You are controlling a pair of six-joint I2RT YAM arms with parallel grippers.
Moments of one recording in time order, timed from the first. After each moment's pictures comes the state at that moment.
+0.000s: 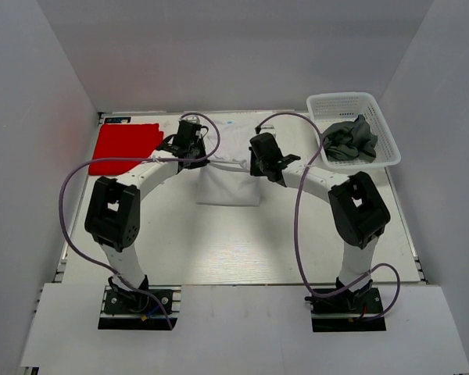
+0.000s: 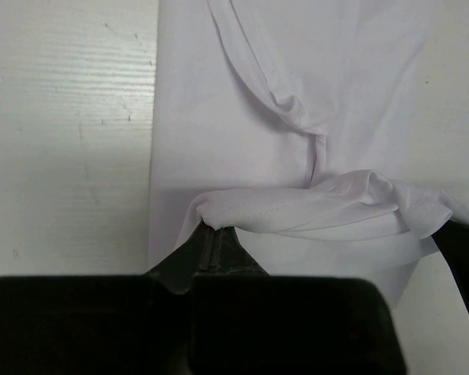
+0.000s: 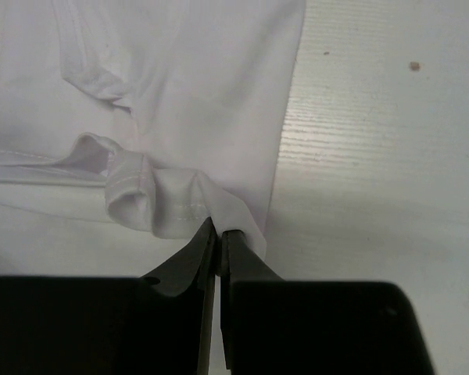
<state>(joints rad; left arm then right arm) -0.40 1.79 1.32 -0.33 -0.11 -0.50 0.64 1.87 1.30 -0.18 0.26 0.43</state>
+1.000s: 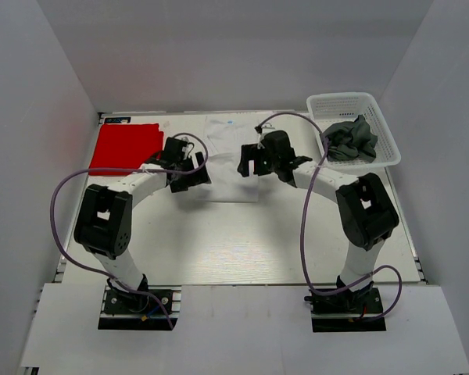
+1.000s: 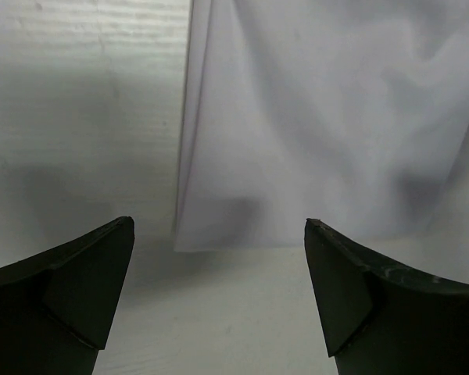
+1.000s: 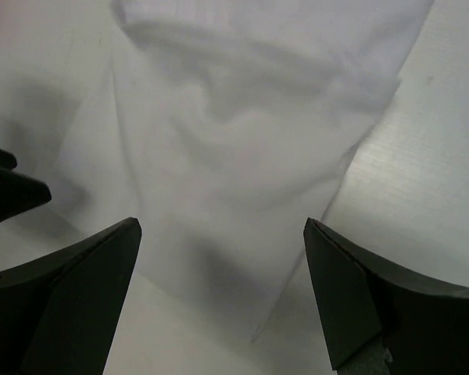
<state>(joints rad) -0.31 1.72 1.12 -0.32 0.09 -0.52 0.55 1.84 1.23 0.01 -0.11 0.28</state>
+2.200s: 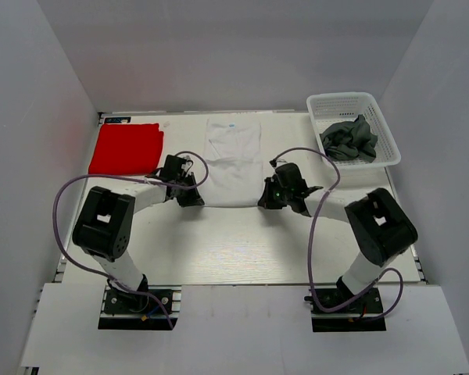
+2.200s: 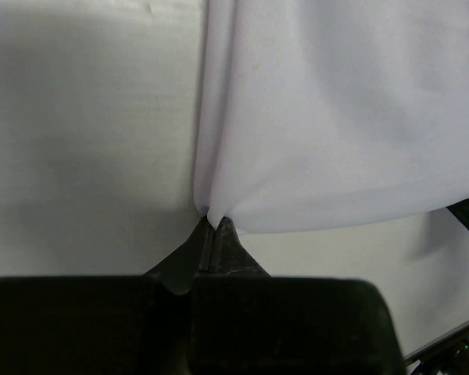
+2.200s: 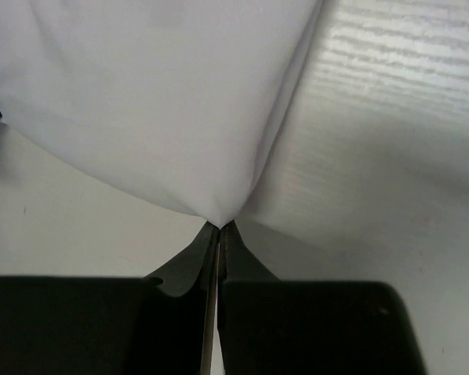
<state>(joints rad) -0.32 1.73 0.92 -0.18 0.22 -0.57 0.56 1.71 0.82 0.11 -0.16 0.48</state>
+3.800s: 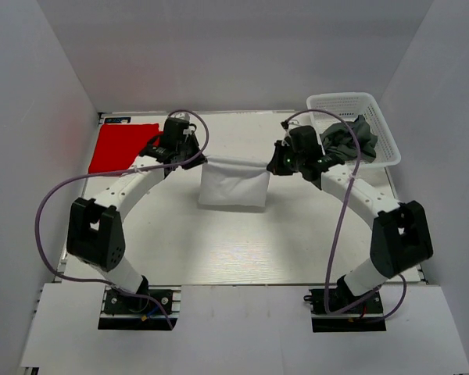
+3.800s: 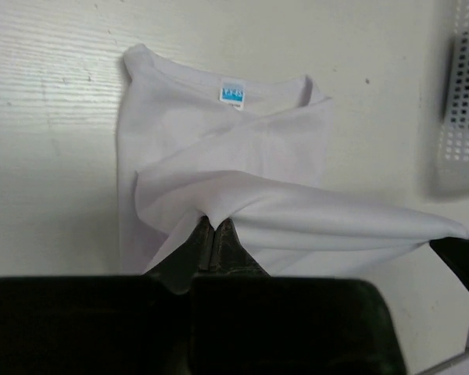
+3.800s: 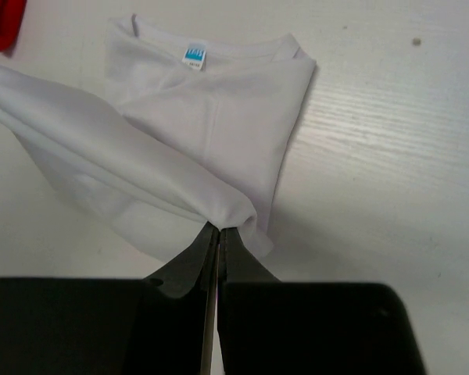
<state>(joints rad) -0.37 1.59 1.27 -0.39 0.04 -0.63 0.47 1.52 1.13 -0.27 -0.14 0.36</state>
